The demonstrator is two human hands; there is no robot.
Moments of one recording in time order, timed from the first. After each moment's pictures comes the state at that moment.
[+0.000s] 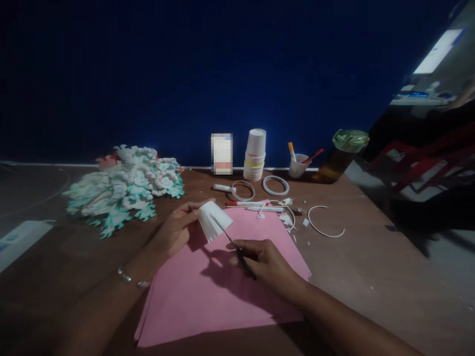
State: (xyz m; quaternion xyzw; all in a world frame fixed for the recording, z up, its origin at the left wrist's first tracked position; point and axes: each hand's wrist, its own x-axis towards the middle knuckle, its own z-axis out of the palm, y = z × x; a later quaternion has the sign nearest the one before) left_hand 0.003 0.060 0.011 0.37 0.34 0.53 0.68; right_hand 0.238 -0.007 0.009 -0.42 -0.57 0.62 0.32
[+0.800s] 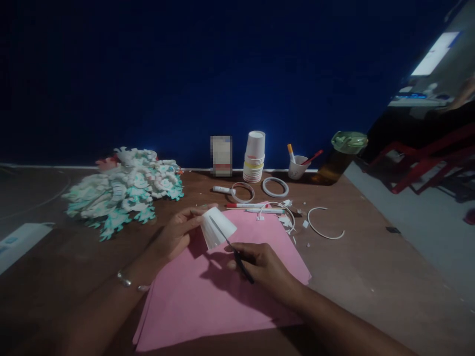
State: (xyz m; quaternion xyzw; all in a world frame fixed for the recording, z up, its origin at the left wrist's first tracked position) left_hand 0.003 0.056 0.009 0.44 0.33 0.50 0.67; right_hand 0.235 -0.009 -0.003 -0.41 -0.56 0.63 0.34
